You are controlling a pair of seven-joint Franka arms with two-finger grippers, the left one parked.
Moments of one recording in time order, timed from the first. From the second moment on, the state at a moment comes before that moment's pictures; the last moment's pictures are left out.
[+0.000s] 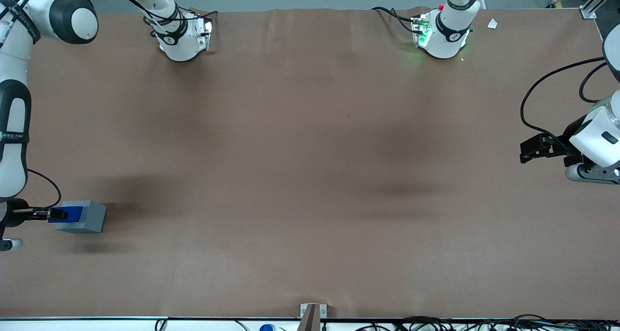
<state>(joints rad) -0.33 0.90 0.01 -0.99 0.01 1.79 -0.31</state>
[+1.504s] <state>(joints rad) -0.32 0.90 0.01 -0.93 0.01 1.78 -0.31</state>
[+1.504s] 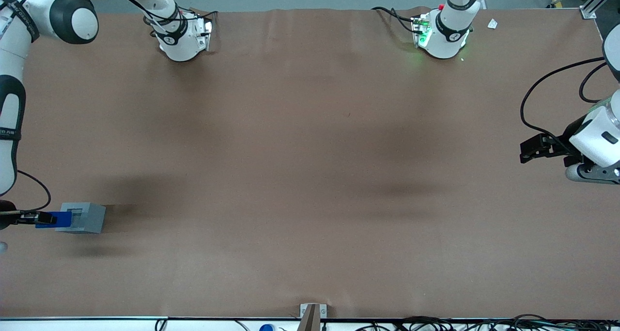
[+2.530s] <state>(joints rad) -0.32 0.88 0.01 -1.01 0.01 1.89 -0.31</state>
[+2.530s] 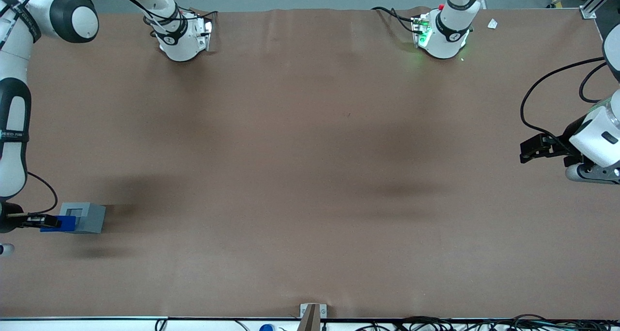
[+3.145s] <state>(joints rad) -0.32 0.85 0.01 -1.06 0.01 1.89 -0.31</state>
